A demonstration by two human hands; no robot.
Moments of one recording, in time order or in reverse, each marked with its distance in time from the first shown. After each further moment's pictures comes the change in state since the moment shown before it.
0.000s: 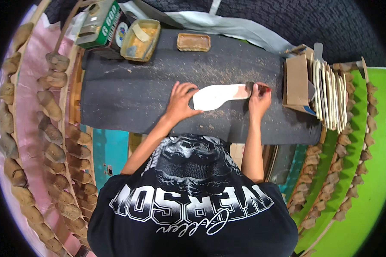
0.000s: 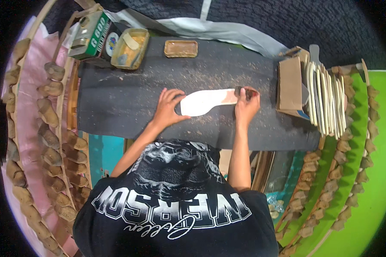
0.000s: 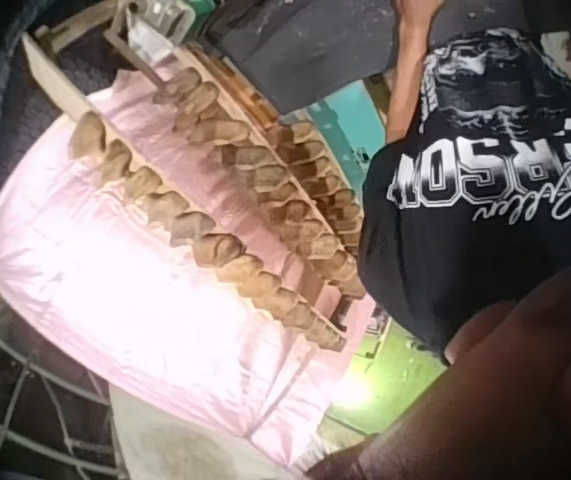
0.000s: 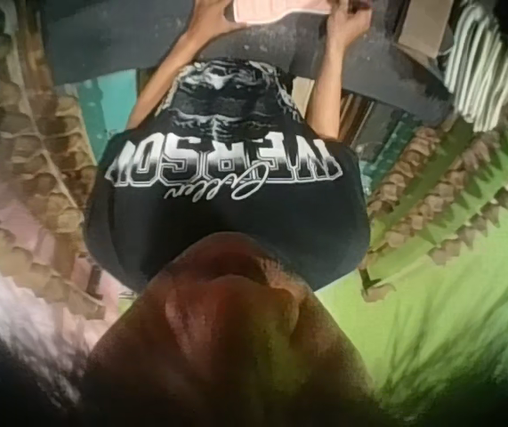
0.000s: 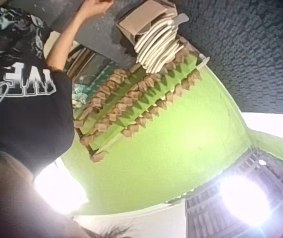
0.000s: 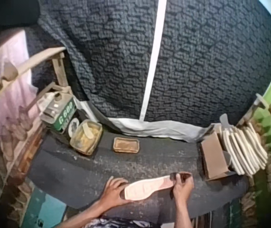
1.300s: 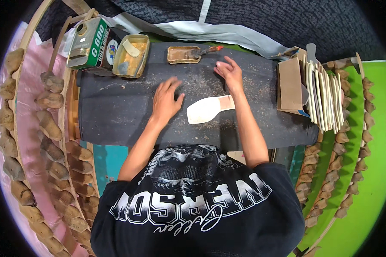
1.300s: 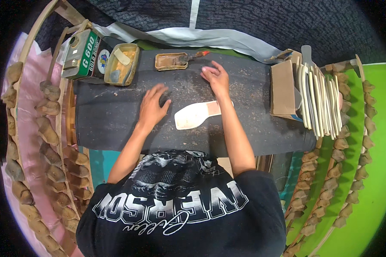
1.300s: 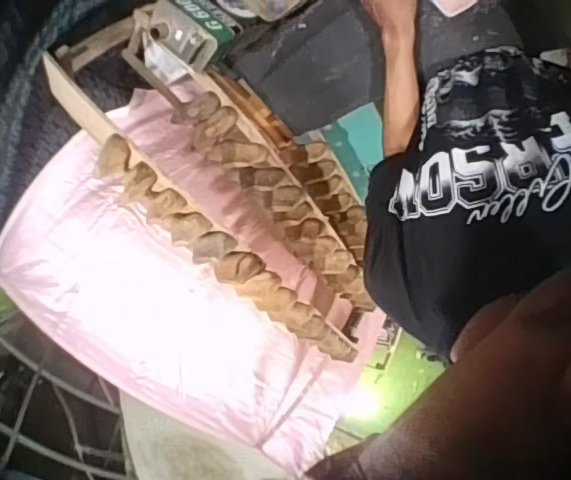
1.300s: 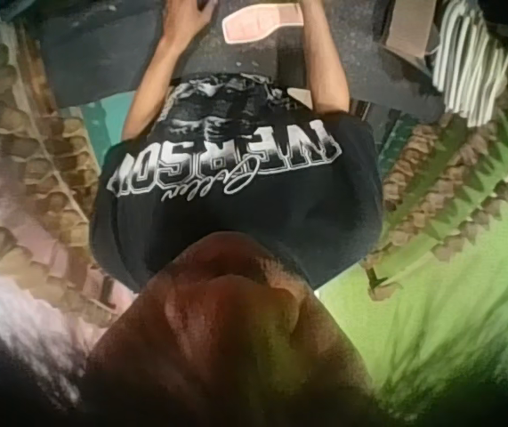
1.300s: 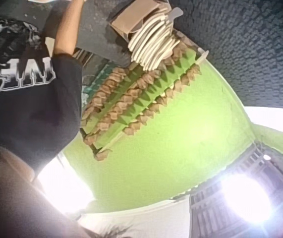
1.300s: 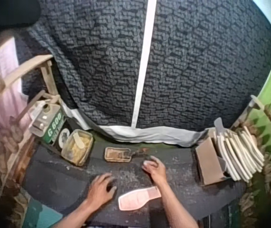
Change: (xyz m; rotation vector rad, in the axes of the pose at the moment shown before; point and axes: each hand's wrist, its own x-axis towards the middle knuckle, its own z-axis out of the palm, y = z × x) left_hand 0.050 -0.008 -0.048 0.072 0.046 -0.205; right_hand 0.070 -0.011 0.115 0.734 -0.510 0.501
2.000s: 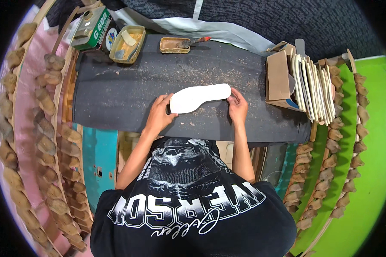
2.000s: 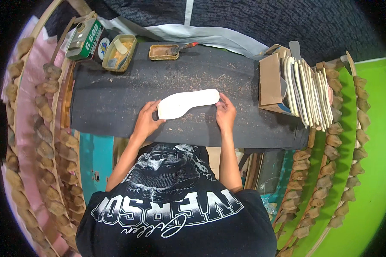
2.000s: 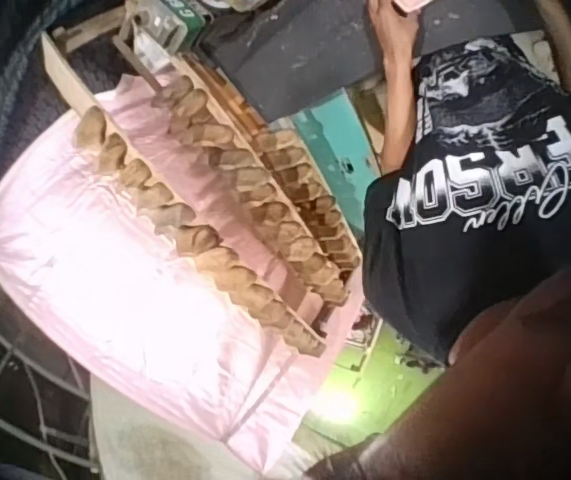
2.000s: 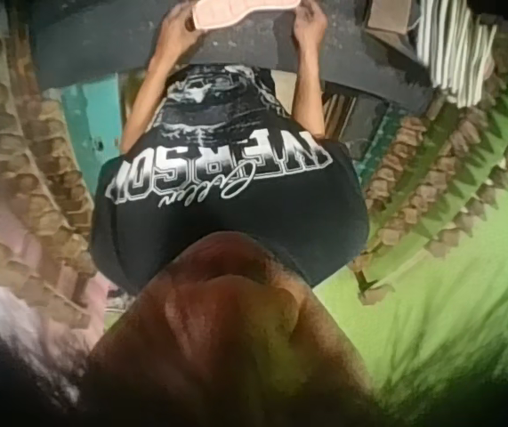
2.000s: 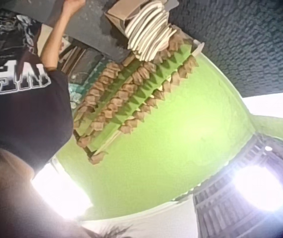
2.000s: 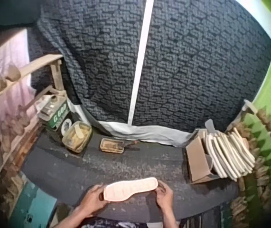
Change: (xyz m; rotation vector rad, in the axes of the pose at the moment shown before) left_hand -0.103 0.046 0.025 -0.208 0.001 -0.099; right_hand -0.152 0.012 -0.113 -0.569 0.161 -0.125
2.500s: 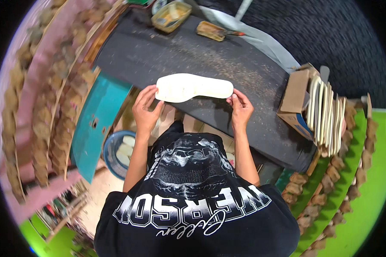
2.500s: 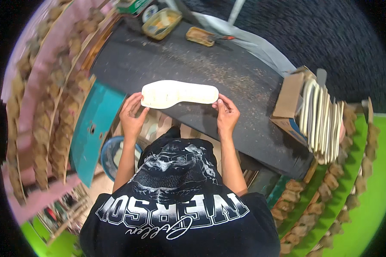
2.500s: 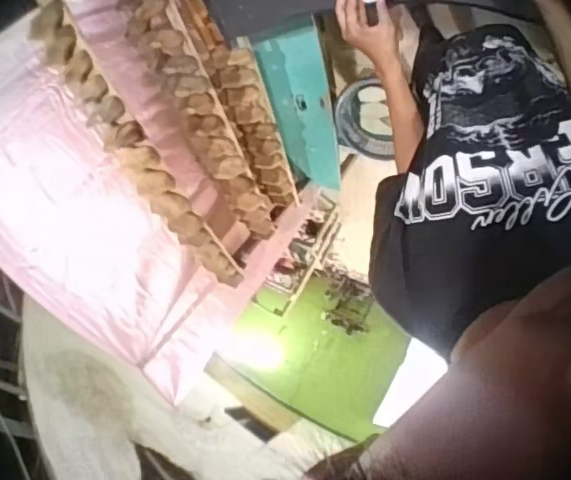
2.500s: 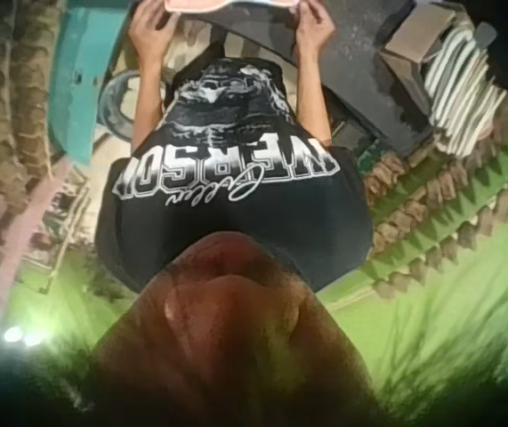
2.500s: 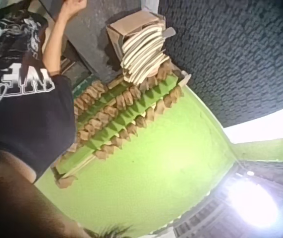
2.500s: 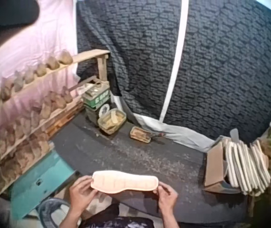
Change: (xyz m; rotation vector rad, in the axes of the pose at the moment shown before) left_hand -0.148 0.059 0.000 -0.423 0.747 -0.107; right_hand -0.055 -0.032 -0.007 0.468 -0.312 -0.017
